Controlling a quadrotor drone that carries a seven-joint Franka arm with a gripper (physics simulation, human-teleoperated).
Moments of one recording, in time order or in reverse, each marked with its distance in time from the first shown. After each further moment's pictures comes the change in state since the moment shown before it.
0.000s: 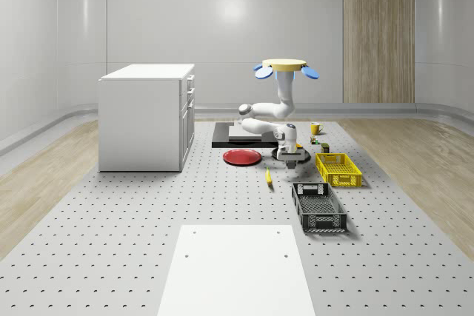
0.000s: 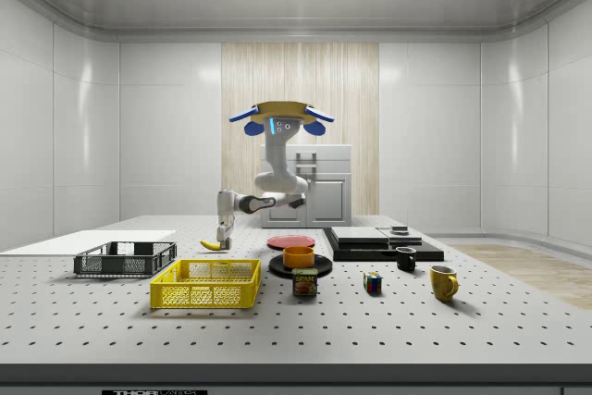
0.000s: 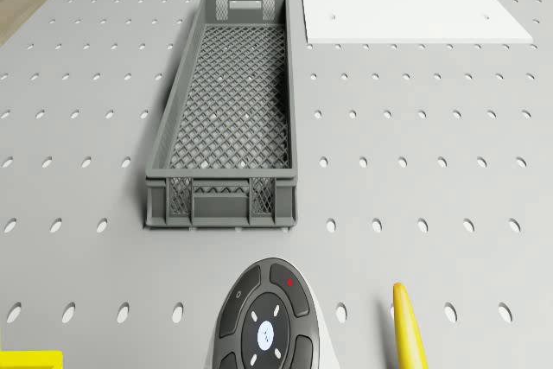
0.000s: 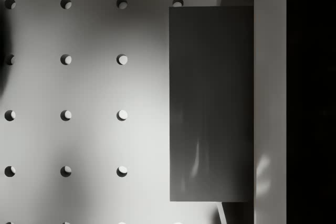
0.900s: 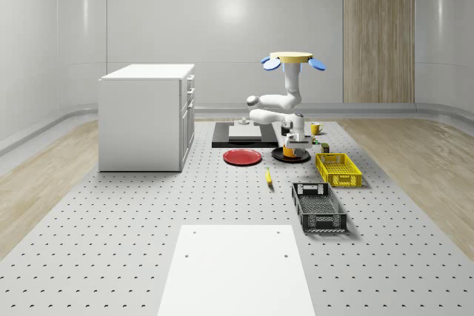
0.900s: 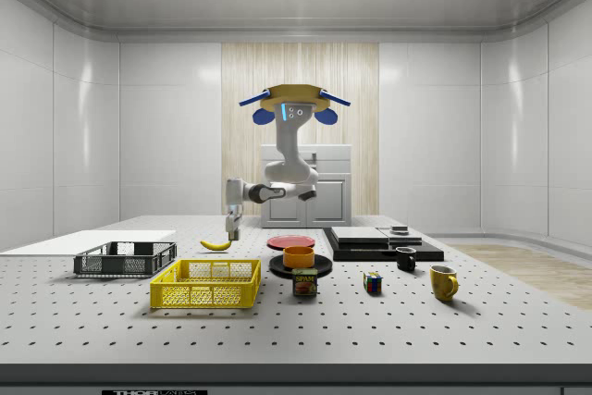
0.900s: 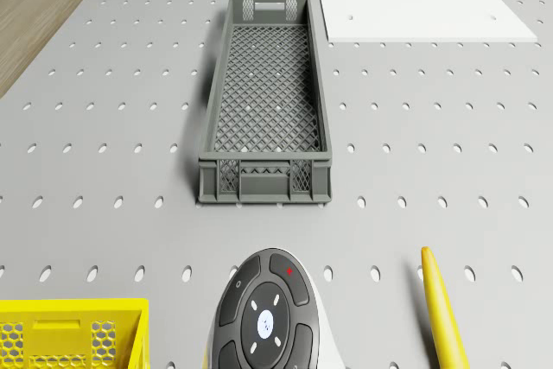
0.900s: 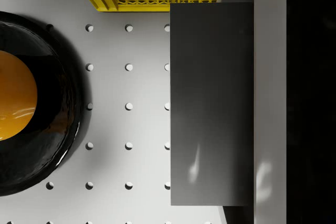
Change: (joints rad) arm 0.005 0.004 0.018 -0.008 0.017 -0.011 0.000
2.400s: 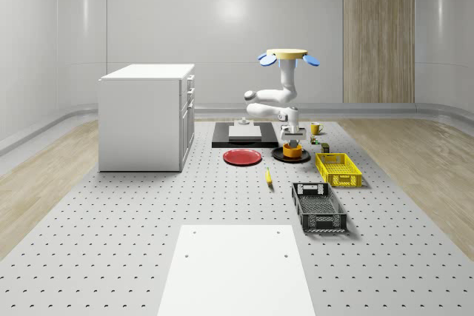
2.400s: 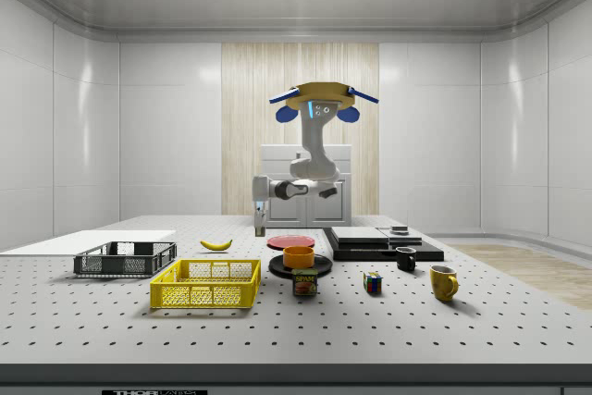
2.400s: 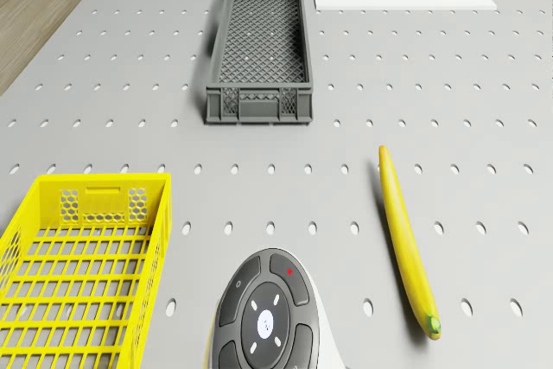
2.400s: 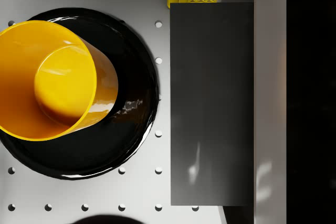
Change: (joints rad) arm 0.001 0.001 0.000 0.000 0.000 -0.001 -0.001
